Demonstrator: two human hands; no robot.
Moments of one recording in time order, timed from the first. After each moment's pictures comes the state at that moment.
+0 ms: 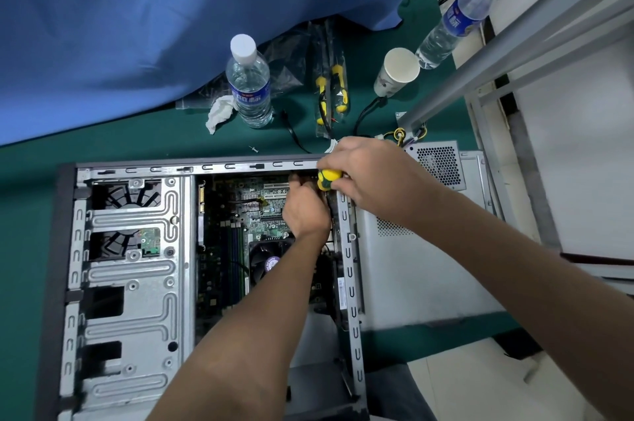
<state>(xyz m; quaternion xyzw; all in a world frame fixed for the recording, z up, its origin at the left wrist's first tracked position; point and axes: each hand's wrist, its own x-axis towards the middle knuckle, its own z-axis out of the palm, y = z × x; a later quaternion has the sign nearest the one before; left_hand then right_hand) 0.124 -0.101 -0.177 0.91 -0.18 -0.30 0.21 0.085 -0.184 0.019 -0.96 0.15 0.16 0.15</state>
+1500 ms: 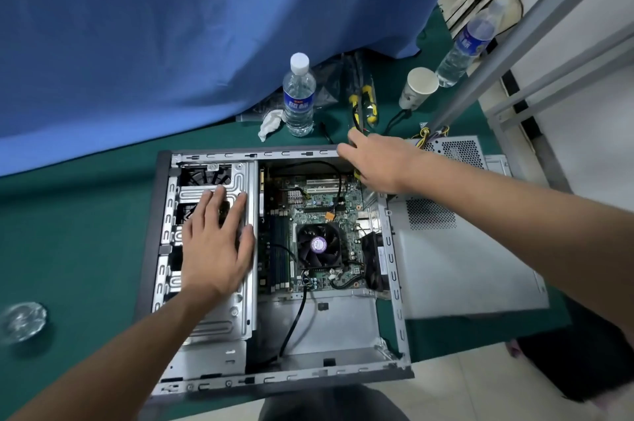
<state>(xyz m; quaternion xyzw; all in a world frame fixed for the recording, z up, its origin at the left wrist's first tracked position) 0.223 0.136 -0.098 0.91 -0.39 -0.10 0.11 0.106 -0.153 0.000 -0.96 0.12 0.26 0.00</state>
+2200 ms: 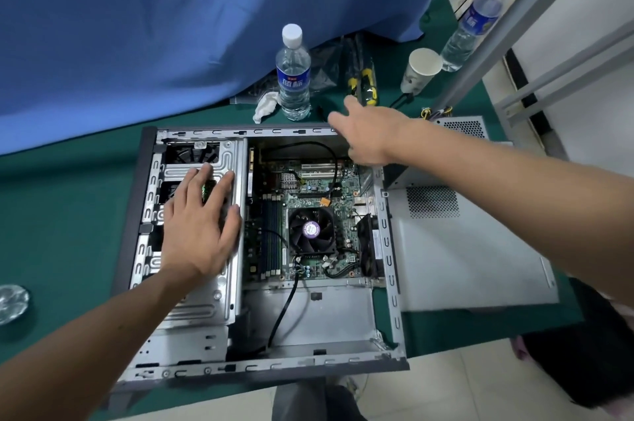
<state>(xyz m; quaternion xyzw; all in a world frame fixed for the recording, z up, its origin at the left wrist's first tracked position) 0.221 0.138 -0.104 0.91 -0.39 -0.08 0.14 0.112 -0.149 -0.008 -0.96 0.15 0.24 0.00</state>
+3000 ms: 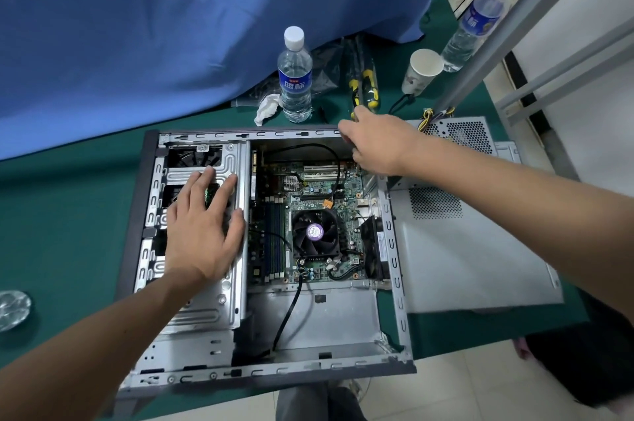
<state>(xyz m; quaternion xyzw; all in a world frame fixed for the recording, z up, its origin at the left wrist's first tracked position) 0.222 0.137 -0.106 0.91 -0.39 -0.08 0.14 0.099 -0.147 -0.012 -0.96 0.18 0.20 0.04</state>
